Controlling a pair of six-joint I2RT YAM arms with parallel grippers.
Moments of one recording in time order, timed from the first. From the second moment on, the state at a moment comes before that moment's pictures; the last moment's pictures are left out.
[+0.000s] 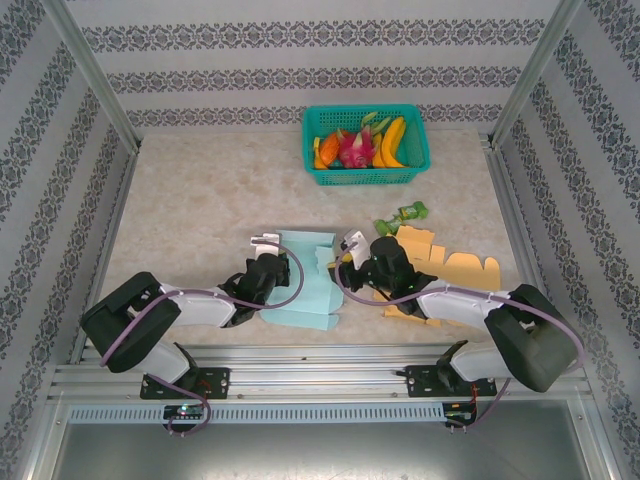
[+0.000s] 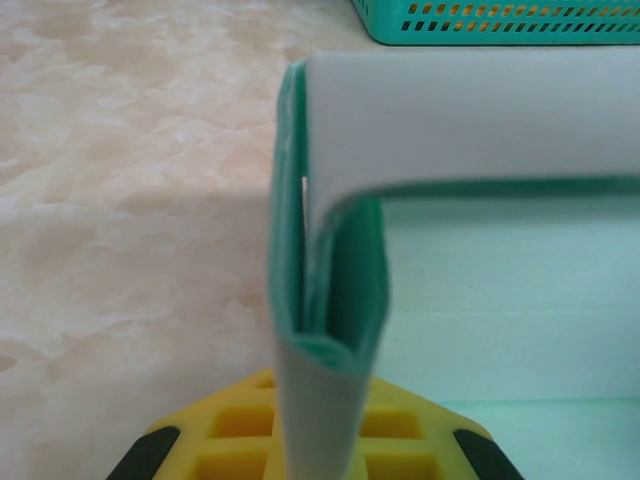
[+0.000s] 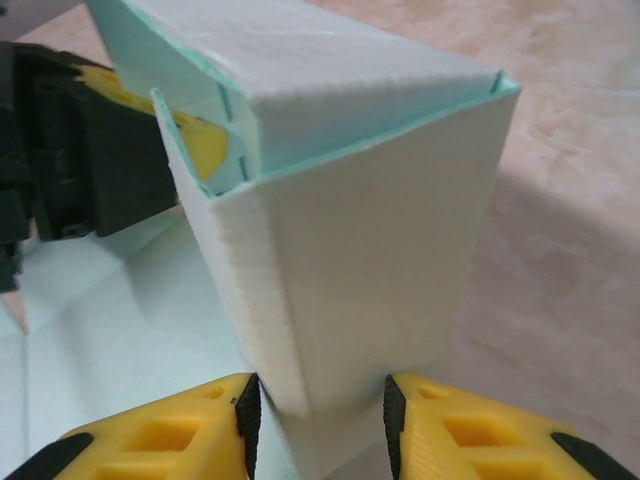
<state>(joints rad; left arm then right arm) -0.76 1.50 0.44 0.50 -0.49 -0.42 0.67 1.34 0.46 0.36 -0.23 0.11</state>
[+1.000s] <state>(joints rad) -0.84 1.50 0.51 0.35 -0.70 -0.63 0.83 1.59 0.66 0.38 0.52 0.20</state>
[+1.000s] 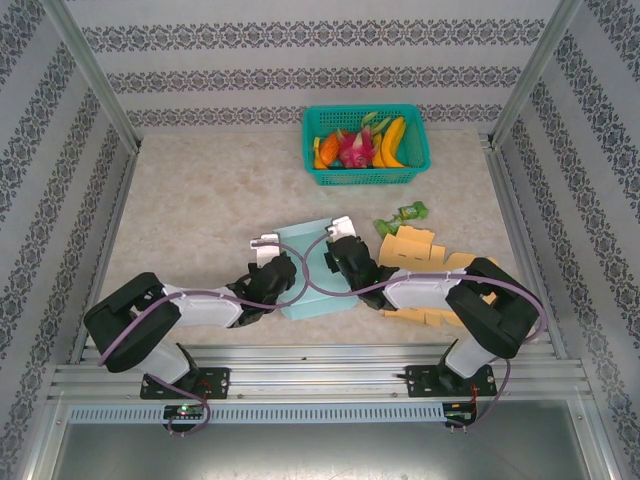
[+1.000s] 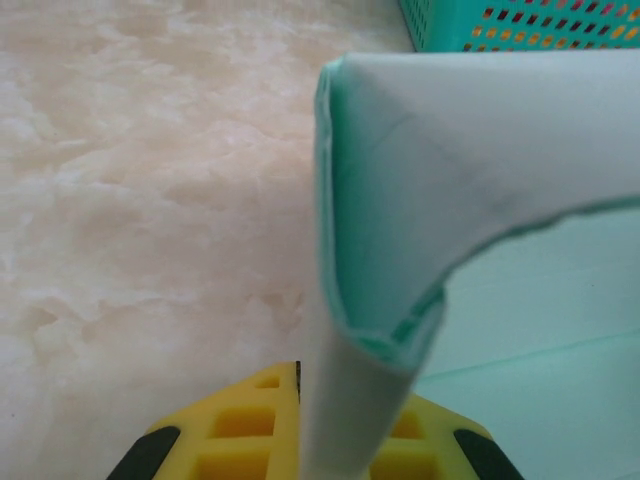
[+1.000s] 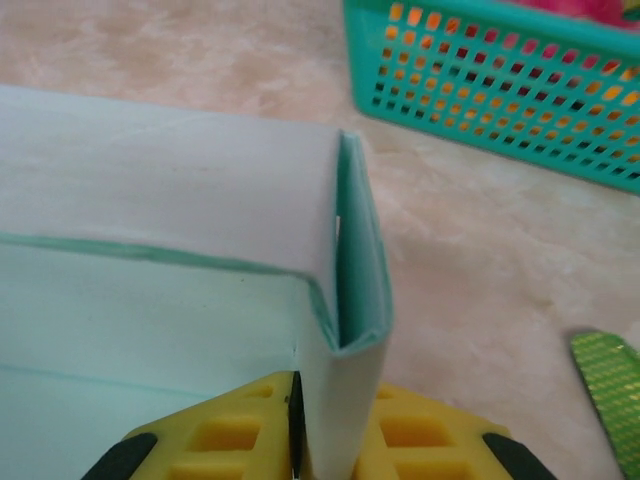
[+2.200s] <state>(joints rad) -0.87 1.48 0.56 0.22 -0.80 -0.70 0.76 1.68 0.69 0.45 0.39 0.24</state>
